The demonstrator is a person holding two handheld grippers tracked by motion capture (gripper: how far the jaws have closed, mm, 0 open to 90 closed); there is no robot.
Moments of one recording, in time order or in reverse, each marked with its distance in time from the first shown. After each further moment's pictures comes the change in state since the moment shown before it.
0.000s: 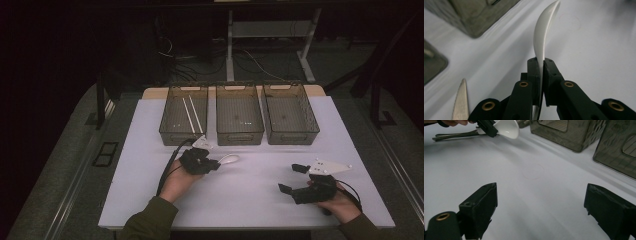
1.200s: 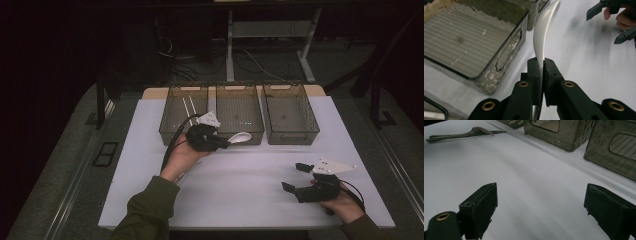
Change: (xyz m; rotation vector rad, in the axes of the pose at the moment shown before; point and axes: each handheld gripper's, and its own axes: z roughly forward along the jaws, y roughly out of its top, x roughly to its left) left arm 0.017 0.069 -0.019 -0.095 -0.061 0.118; right arm -0.005 -0.001 -0.007 -0.005 -0.028 0.012
